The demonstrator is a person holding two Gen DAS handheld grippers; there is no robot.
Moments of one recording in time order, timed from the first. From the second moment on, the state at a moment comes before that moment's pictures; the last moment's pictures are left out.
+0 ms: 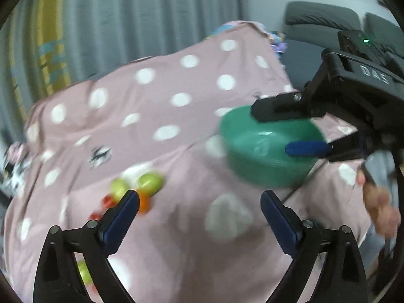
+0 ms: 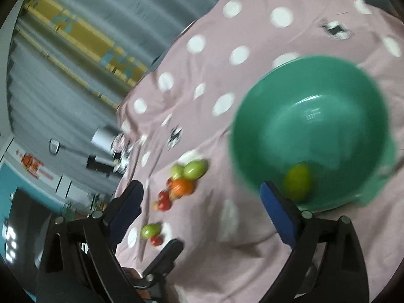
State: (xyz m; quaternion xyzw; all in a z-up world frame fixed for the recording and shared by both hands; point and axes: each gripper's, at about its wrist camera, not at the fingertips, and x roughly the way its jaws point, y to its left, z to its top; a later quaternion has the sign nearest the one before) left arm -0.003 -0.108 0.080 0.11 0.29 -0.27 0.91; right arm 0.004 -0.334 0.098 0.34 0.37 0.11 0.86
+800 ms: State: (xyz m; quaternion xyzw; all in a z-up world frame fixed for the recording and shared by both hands) left arm -0.013 0.096 0.007 -0.07 0.35 -0.11 0.93; right arm 0.069 -0.112 0.039 0.18 0.50 0.22 0.82
